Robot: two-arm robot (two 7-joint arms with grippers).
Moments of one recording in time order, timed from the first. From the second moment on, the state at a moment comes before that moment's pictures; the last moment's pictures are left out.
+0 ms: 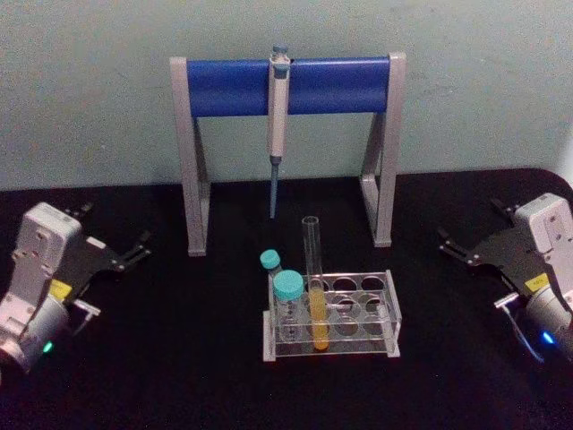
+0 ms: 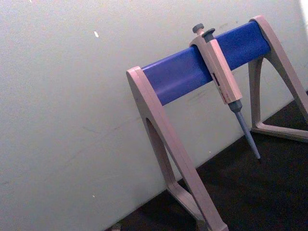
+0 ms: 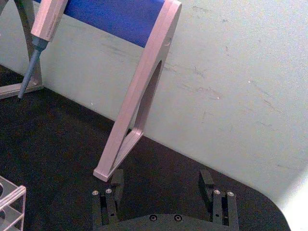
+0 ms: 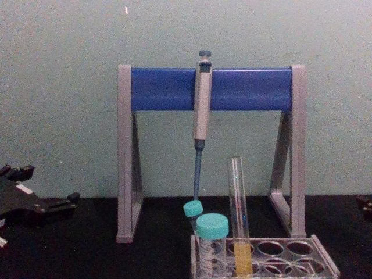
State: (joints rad) left arm -0.20 0.60 0.45 -1.41 -0.25 -0.12 0.03; right arm 0.20 0.60 -0.45 -1.41 0.25 -0.12 -0.03
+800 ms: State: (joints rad) left arm -0.20 0.60 0.45 -1.41 -0.25 -0.12 0.03; right arm 0.20 0.60 -0.45 -1.41 0.25 -0.12 -0.03
